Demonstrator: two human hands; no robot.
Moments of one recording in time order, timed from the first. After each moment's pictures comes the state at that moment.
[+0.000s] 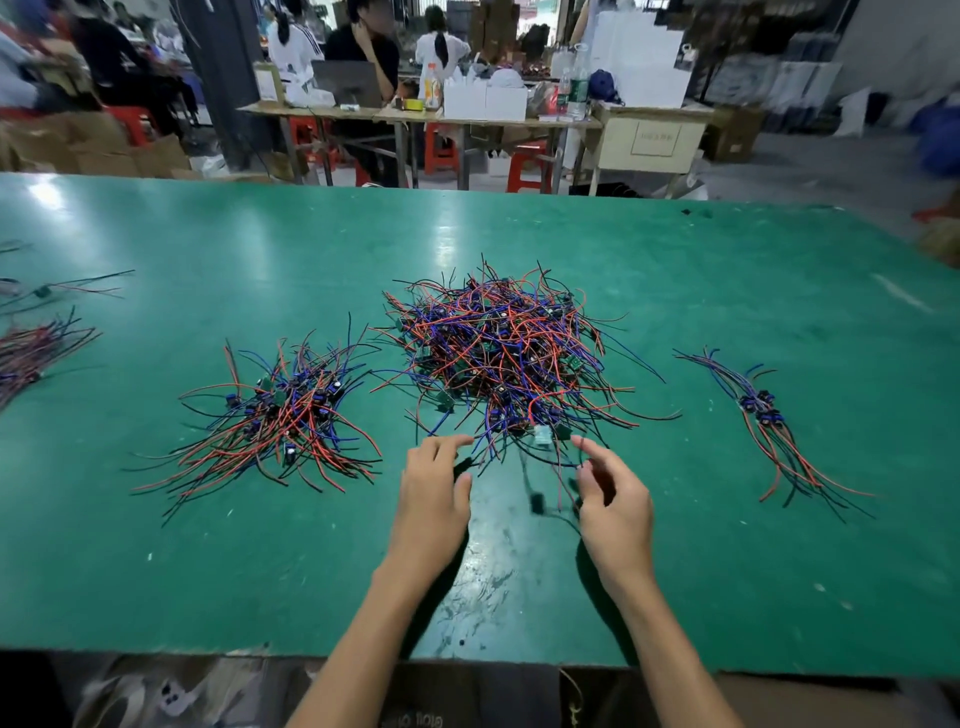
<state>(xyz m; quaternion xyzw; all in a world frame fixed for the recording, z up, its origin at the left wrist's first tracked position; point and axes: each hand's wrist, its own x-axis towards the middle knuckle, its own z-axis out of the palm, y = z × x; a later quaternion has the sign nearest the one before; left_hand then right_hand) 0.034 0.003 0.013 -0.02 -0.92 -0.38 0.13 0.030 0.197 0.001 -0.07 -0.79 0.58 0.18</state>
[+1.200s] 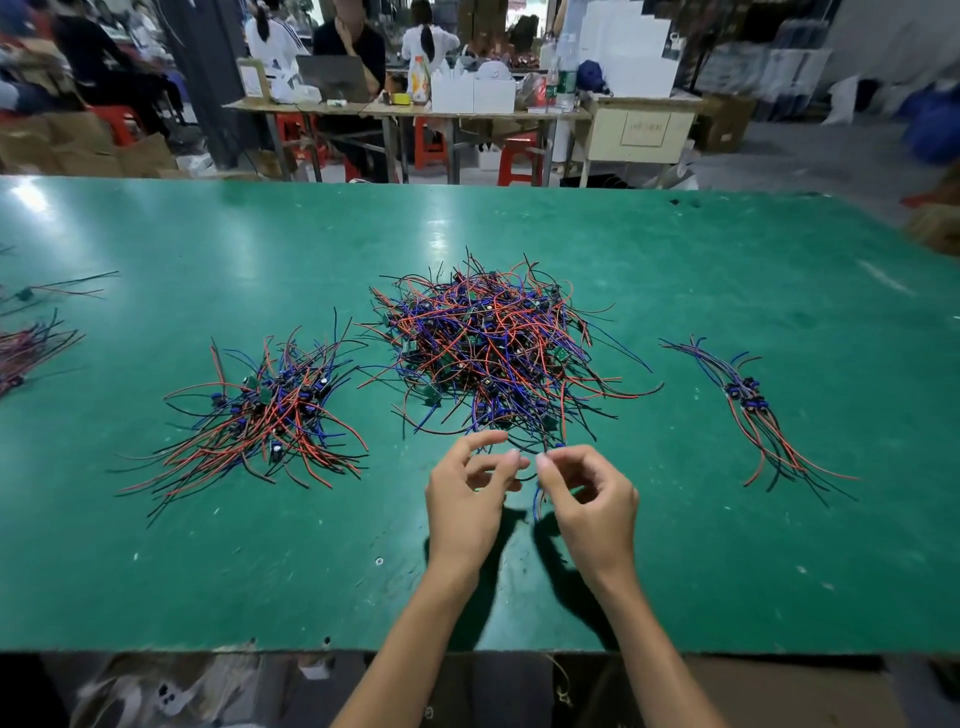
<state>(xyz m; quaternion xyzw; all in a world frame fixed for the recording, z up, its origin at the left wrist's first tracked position) 0.053 0.061 0.036 0.08 -0.69 -0.72 0.09 0.049 0.190 0.017 0.01 -0.76 0.61 0.22</state>
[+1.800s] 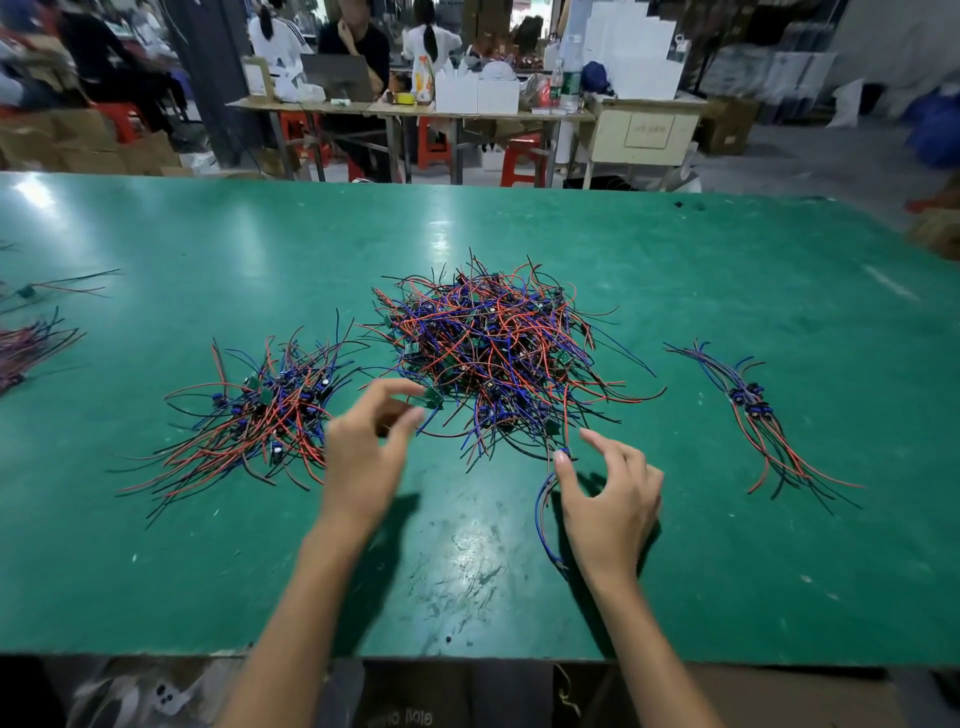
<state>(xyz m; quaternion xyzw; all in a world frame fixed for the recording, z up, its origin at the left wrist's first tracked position) 0.028 -0.034 0.068 -0.02 -0.82 -0.51 0.24 0.036 0.192 0.010 -0.14 -0.86 0.42 0.26</state>
